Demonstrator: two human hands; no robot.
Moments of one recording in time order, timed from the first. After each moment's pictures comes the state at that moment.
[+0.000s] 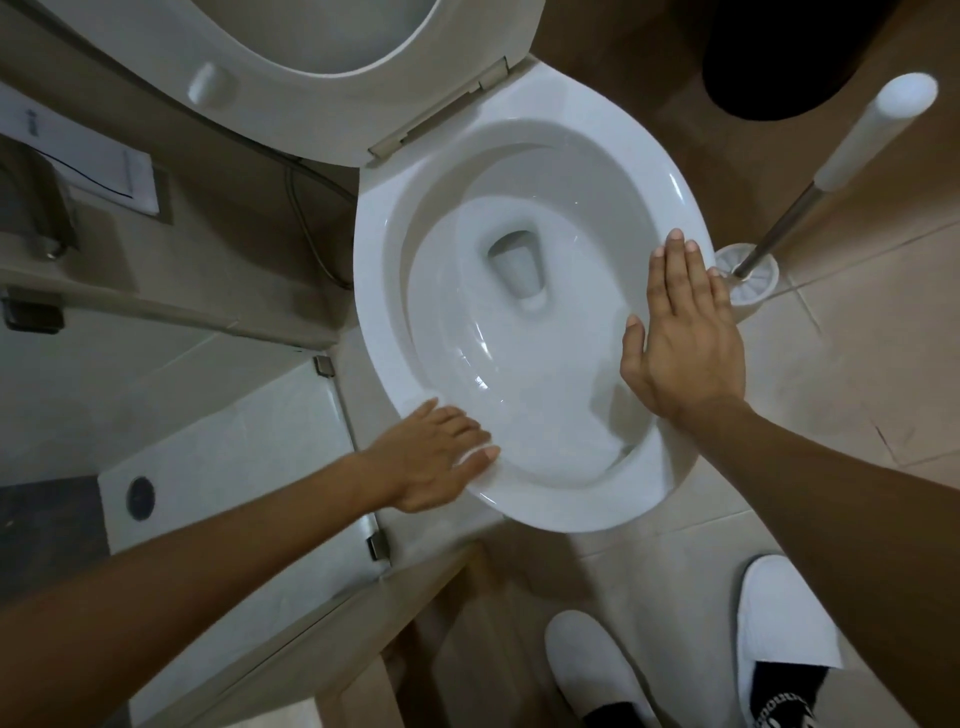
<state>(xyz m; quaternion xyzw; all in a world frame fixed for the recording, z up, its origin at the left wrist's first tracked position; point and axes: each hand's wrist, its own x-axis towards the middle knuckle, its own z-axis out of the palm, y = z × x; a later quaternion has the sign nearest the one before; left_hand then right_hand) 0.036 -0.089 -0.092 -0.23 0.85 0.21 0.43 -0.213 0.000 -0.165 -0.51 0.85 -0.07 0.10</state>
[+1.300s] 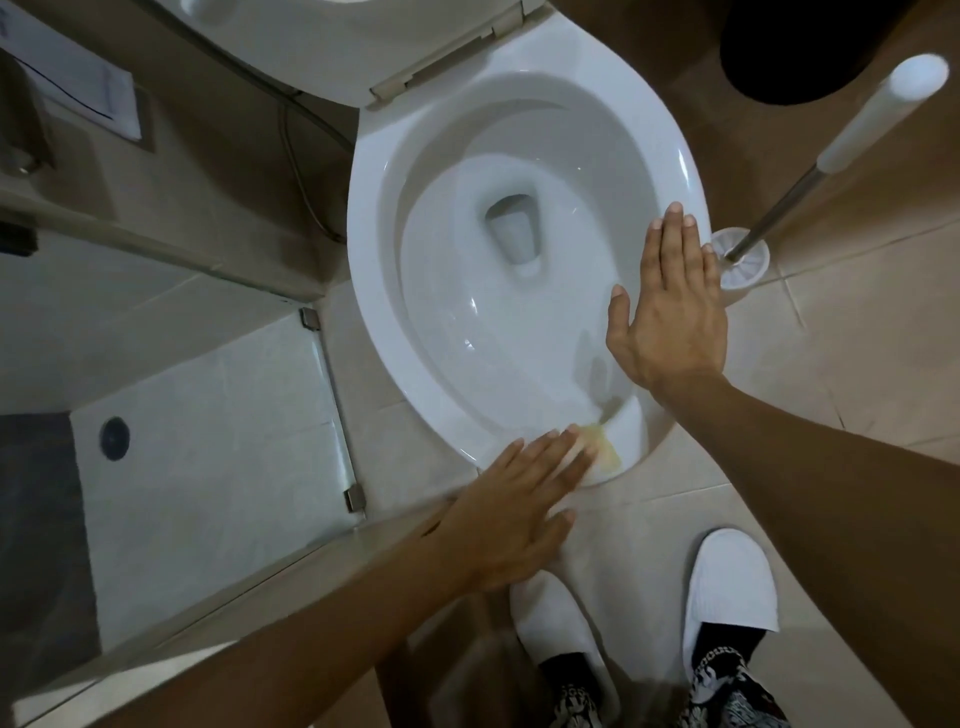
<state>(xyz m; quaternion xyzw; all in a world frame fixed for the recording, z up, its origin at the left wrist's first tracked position) 0.017 0.038 -0.104 -0.24 0.89 0.31 0.22 -0.213 0.000 -0.160 -0.52 0.85 -0.03 0.09</state>
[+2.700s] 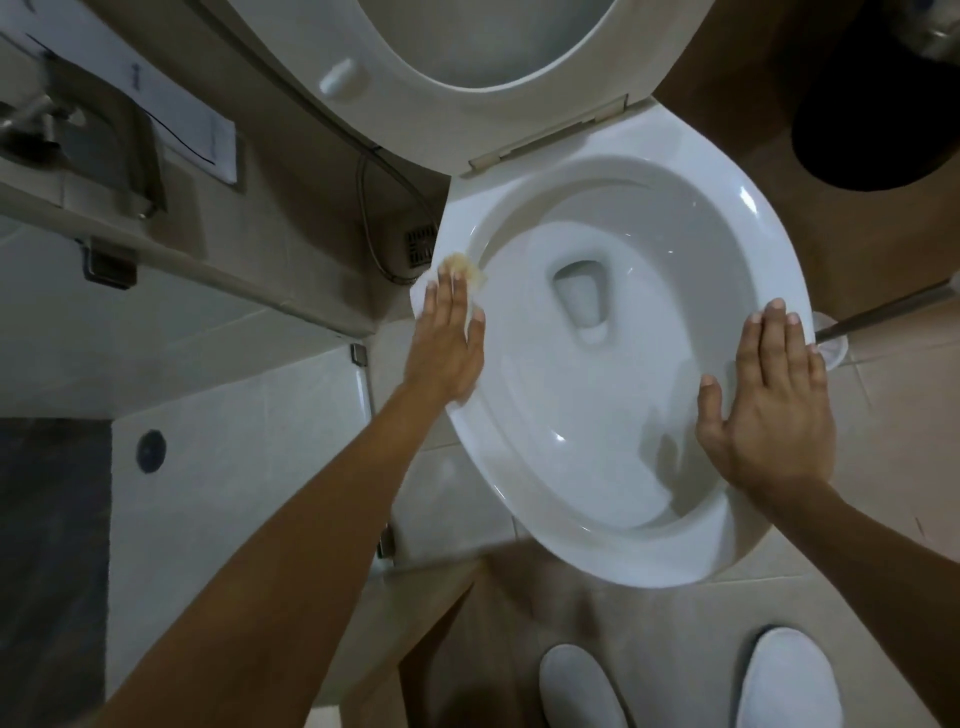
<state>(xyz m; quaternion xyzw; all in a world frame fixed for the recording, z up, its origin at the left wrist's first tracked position) 0.045 -0.198 -0.159 -0.56 0.81 0.19 0.05 -0.213 0.002 -0.164 -0.51 0.85 -0.07 0.10</state>
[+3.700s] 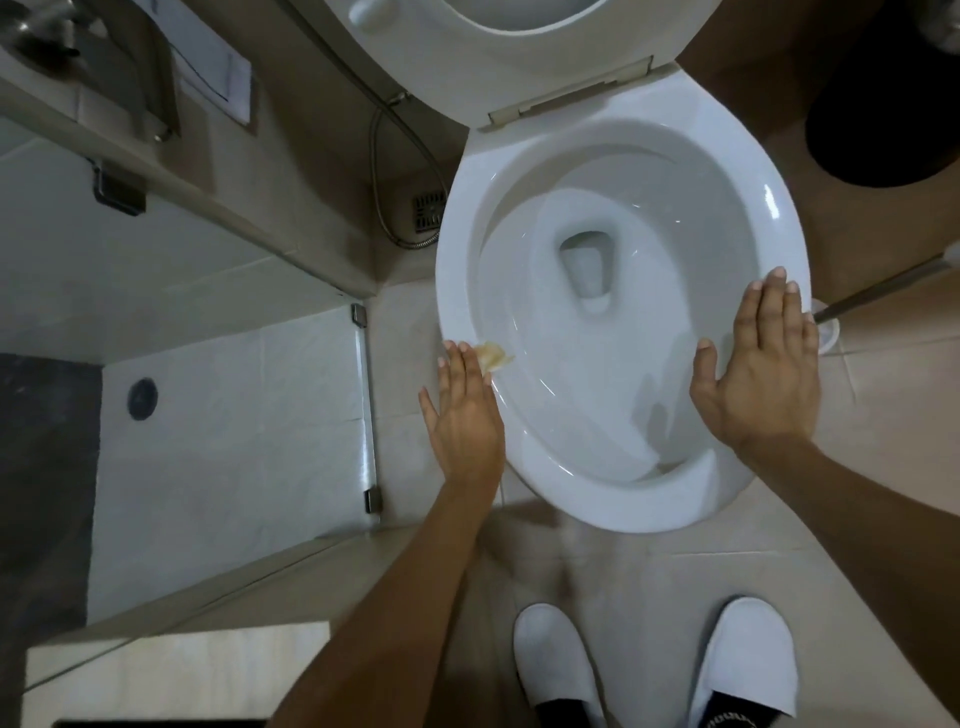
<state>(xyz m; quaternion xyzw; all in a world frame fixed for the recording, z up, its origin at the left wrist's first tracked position) 0.045 -0.047 -0.150 -0.69 0.72 0.11 0.01 -0.215 0.001 -0.168 -0.52 0.85 -0.06 0.11</state>
